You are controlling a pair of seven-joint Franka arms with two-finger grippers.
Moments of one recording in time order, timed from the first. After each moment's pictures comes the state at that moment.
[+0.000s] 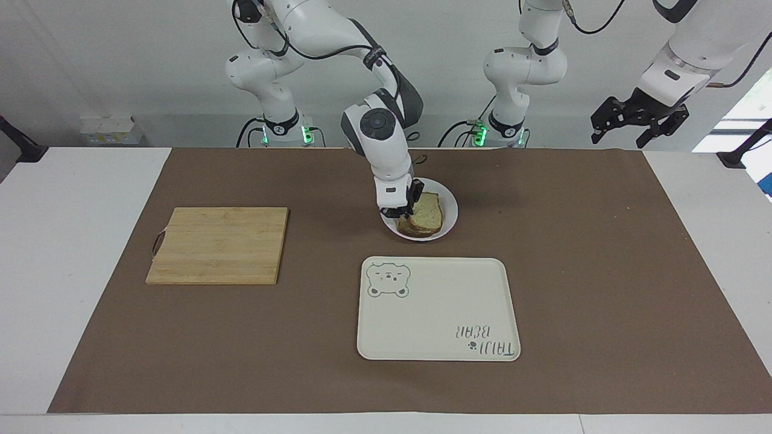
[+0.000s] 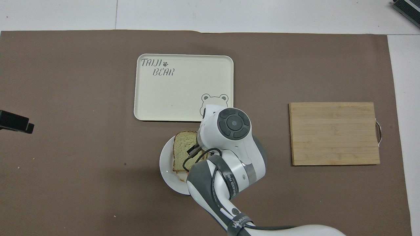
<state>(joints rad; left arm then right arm) -0.12 -0.04 0.11 -1.52 -0.03 1.38 0.14 0.67 0.32 -0.03 -1.86 0.30 2.22 -0.20</state>
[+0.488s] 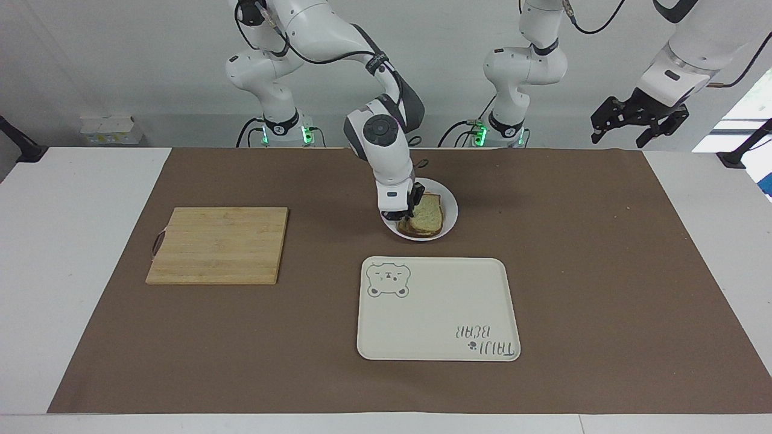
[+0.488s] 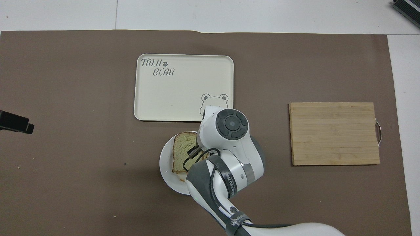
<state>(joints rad) -0.12 -0.04 0.11 -1.52 -0.03 1.38 0.14 0.67 0.33 -0.03 -1.86 0.30 2.22 -0.20</state>
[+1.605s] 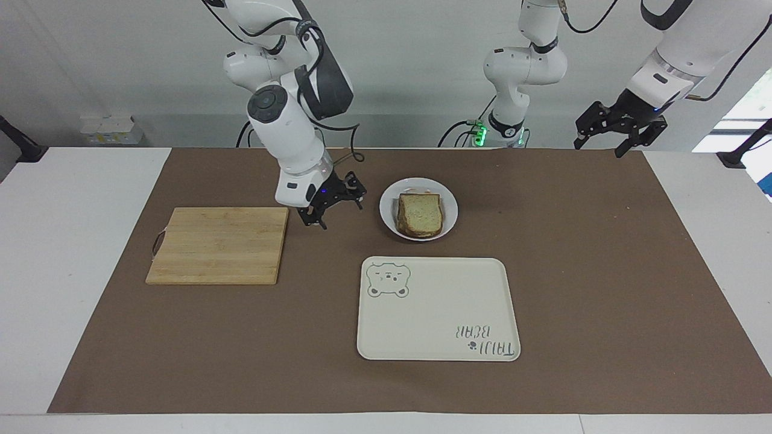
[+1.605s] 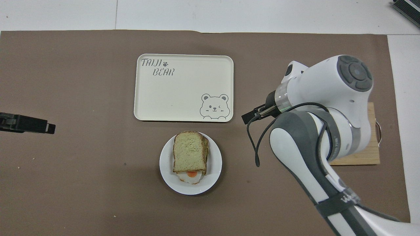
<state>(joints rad) -0.12 -0.14 0.11 -1.73 -0.21 1.55 0.14 0.35 0.17 -0.06 -1.79 0.29 1.99 -0.21</state>
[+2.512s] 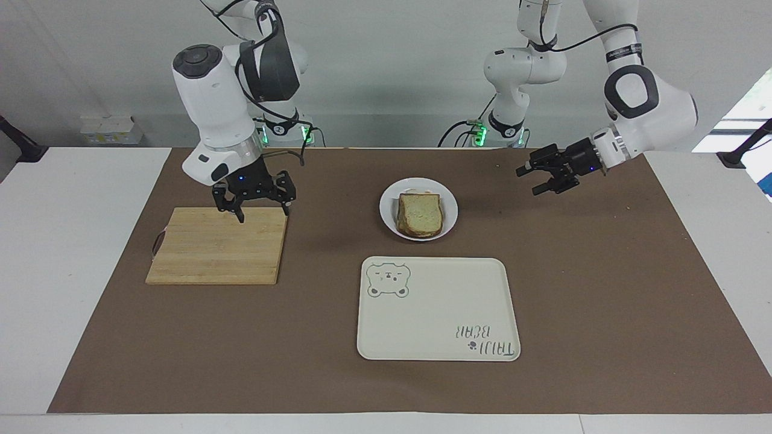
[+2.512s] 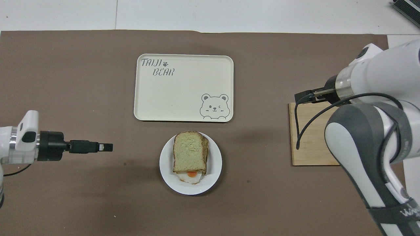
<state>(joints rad) -0.03 -0.16 0.12 -2.35 -0.95 1.83 0.64 0.23 0.07 -0.09 -1.74 0.04 1.90 0.05</state>
